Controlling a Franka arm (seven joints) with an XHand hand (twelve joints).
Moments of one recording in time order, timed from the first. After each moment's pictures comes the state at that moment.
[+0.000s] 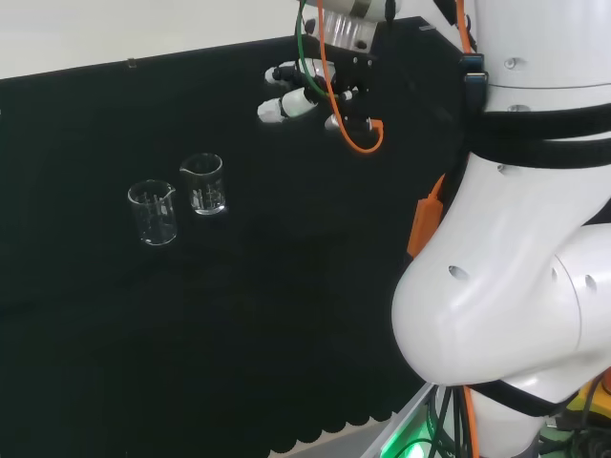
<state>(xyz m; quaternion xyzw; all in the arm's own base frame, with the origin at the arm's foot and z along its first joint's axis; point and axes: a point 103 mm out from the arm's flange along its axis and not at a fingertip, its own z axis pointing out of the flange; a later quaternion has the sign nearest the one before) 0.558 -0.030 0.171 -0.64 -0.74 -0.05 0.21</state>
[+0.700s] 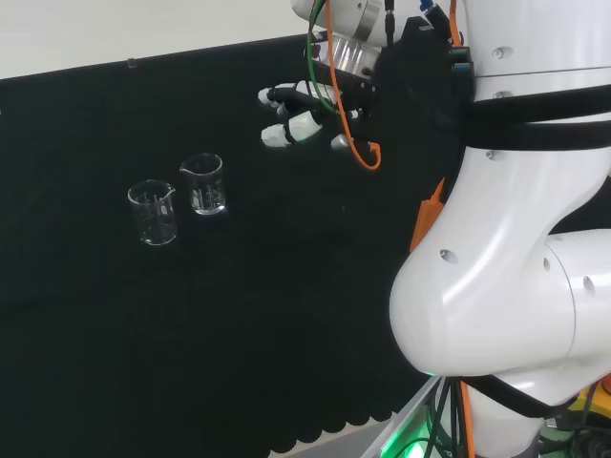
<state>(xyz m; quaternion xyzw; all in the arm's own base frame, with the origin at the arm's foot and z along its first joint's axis) 0.561 -0.032 0.128 -0.57 -0.77 -0.09 0.27</state>
